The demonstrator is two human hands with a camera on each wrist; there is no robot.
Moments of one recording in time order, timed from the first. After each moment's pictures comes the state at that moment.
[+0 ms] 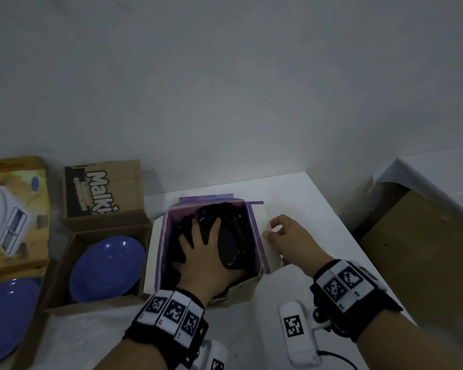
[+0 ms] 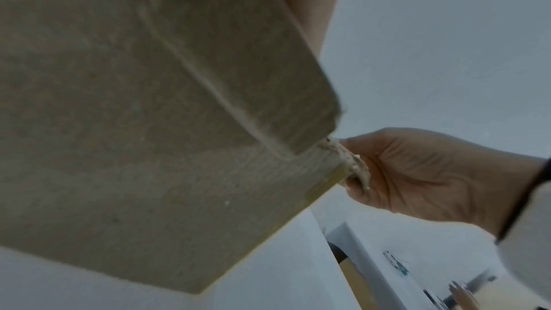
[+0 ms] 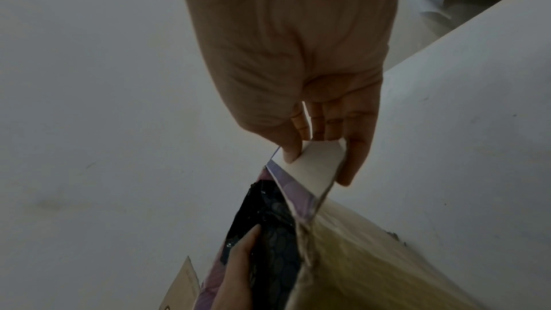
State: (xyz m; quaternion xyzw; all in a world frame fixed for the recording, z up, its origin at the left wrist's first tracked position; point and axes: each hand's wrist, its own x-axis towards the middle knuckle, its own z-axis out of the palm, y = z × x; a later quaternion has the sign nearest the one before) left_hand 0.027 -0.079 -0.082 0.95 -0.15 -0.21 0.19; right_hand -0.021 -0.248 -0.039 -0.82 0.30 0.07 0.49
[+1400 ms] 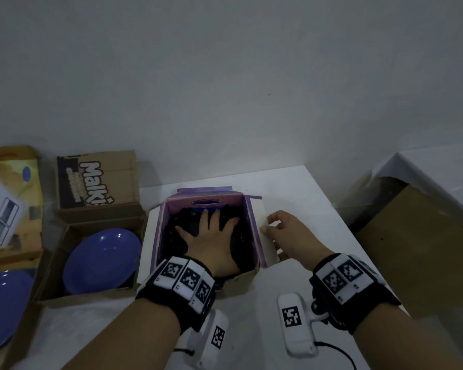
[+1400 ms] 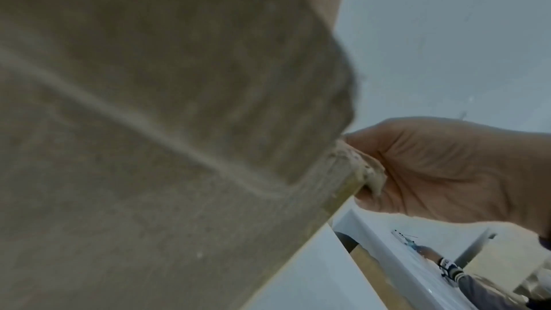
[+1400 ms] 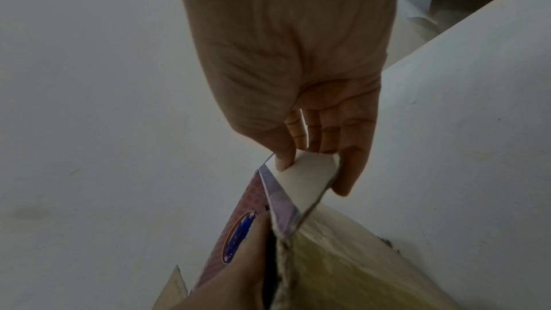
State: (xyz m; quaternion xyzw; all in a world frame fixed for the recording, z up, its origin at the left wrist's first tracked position) left_hand 0.045 -0.098 -0.074 0.93 -0.29 -0.21 0.03; right_hand -0.021 -0.253 -0.046 -0.78 0.30 0.08 0.54
